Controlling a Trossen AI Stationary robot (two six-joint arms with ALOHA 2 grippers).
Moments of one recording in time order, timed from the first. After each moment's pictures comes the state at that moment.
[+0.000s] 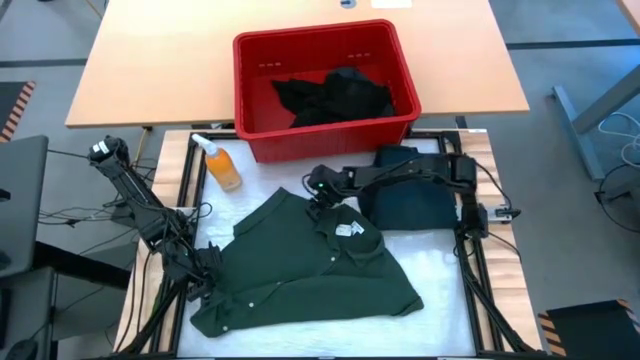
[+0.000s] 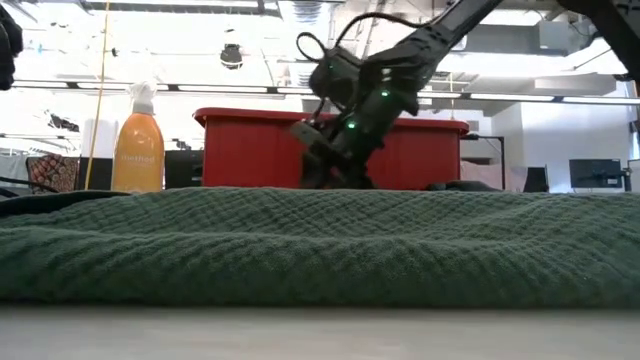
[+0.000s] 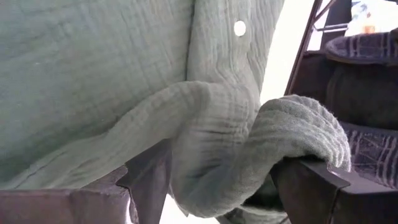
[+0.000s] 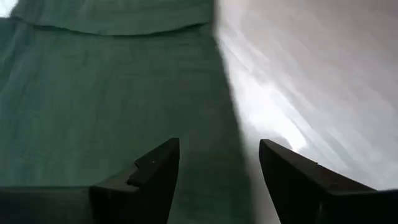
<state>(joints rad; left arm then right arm) -0.89 0.73 0.36 -0.39 0.02 -1.42 -0.18 2.00 1.31 -0.17 -0.01 0.46</state>
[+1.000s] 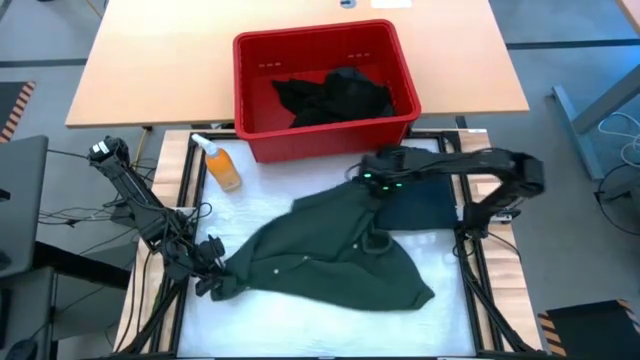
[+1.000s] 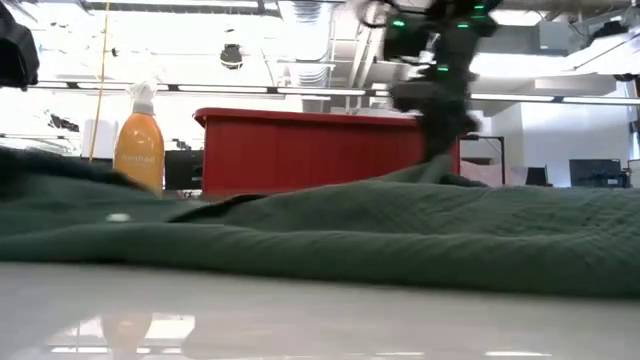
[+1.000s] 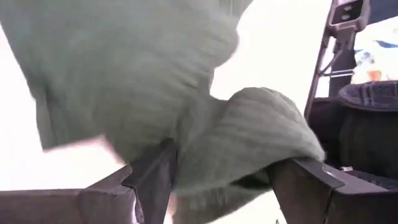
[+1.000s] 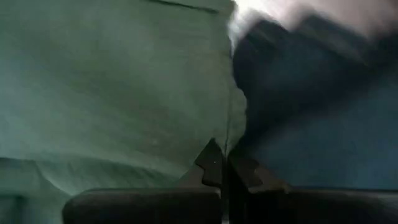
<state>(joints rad) -0.89 0.73 0.37 -0.41 -0.19 -1.39 -0.22 1.53 1.16 -0.90 0.12 0.50</state>
